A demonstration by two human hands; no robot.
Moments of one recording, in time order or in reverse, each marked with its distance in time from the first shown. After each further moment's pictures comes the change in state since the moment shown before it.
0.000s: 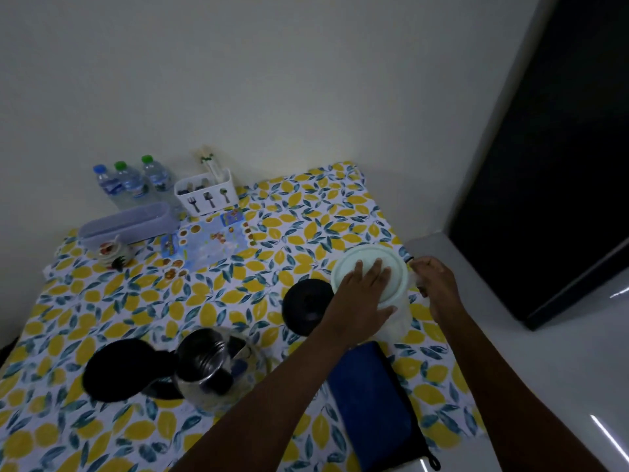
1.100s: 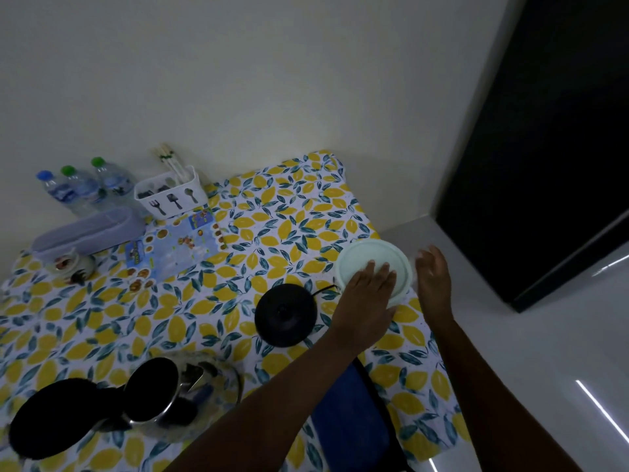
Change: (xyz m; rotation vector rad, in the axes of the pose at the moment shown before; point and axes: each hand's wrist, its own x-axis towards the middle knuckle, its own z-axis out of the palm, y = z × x) left_hand 0.070 0.031 0.044 0.073 0.039 0.035; right_hand 0.048 0.026 -0.035 -0.122 0.170 -0.078
